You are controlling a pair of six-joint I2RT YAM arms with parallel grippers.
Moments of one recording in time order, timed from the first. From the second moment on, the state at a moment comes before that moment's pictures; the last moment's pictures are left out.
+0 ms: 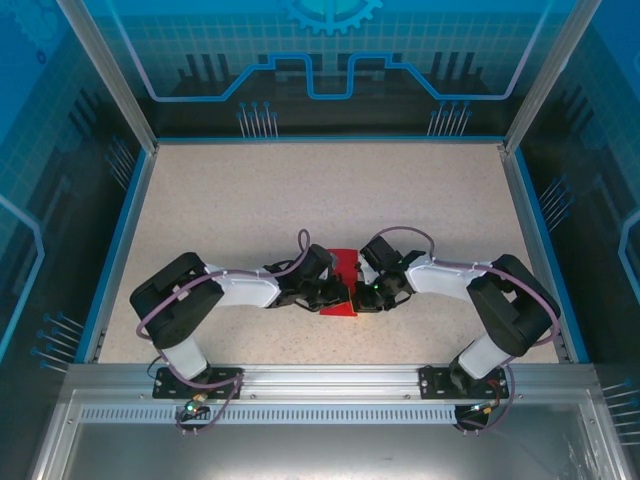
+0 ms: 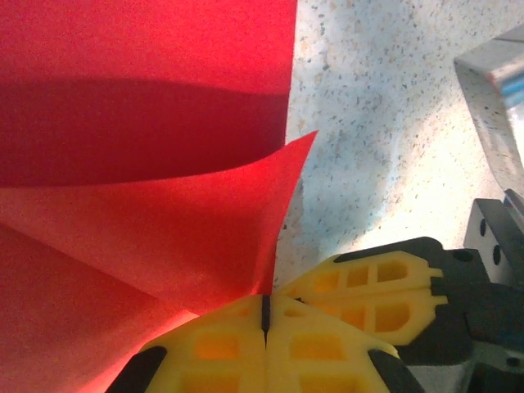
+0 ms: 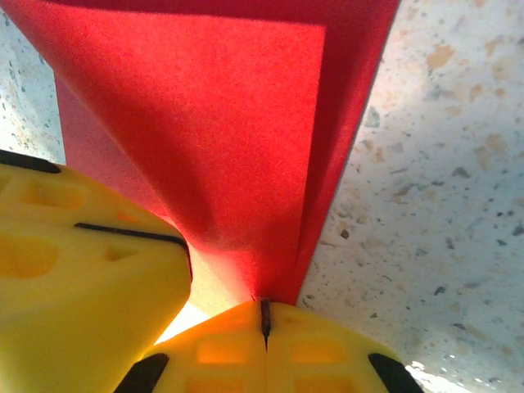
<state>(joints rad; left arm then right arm) -0.82 1.72 0.75 0.11 0.35 -1.10 0.65 1.58 0.73 -0.45 -0.41 0.58</state>
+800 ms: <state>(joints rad) -0.83 1.75 0.77 0.08 0.33 -1.08 0.60 1.33 0.72 -0.50 -0.32 0.61</state>
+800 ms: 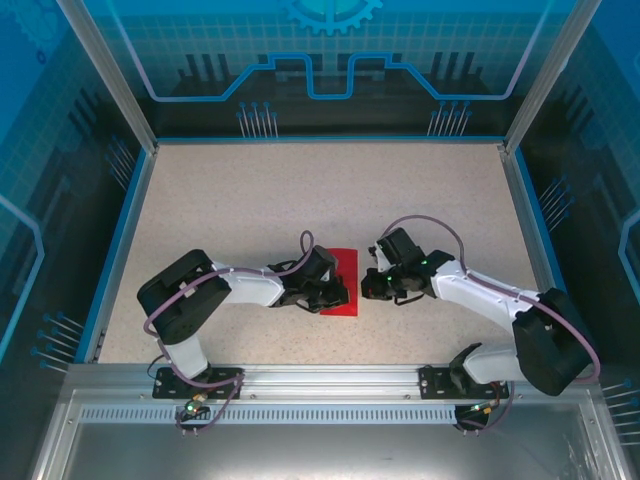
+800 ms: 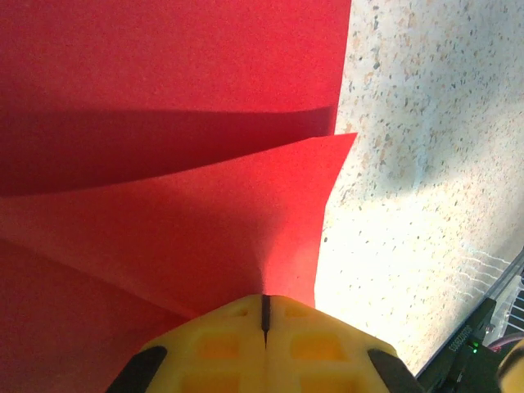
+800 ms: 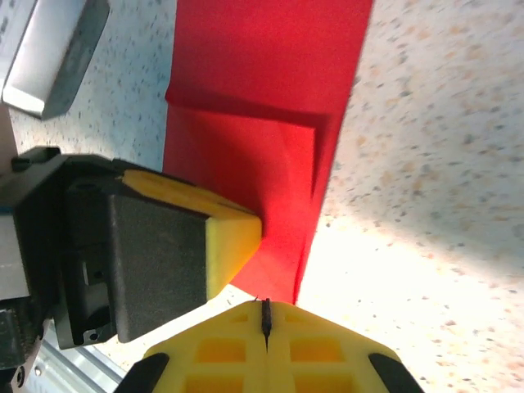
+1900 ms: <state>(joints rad) -0.83 1.75 0.77 0.08 0.33 -1.06 0.53 1.73 0.93 -0.47 -0.46 0.32</state>
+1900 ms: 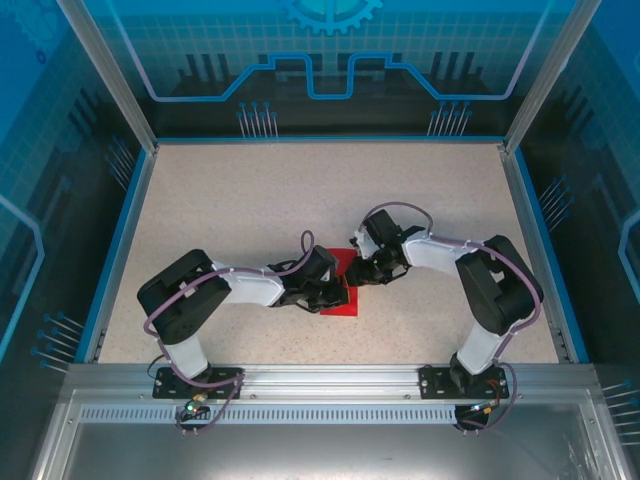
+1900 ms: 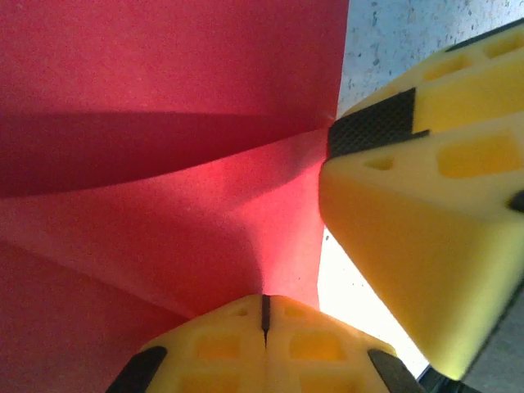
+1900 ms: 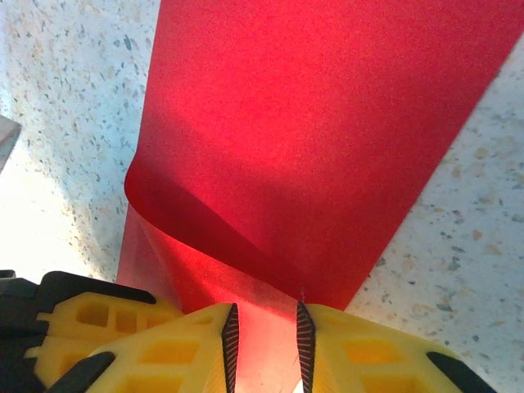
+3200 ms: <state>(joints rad) -0.83 1.75 0.78 0.04 0.32 -1.05 0.50 1.78 0.95 -0.47 -0.50 0.27</state>
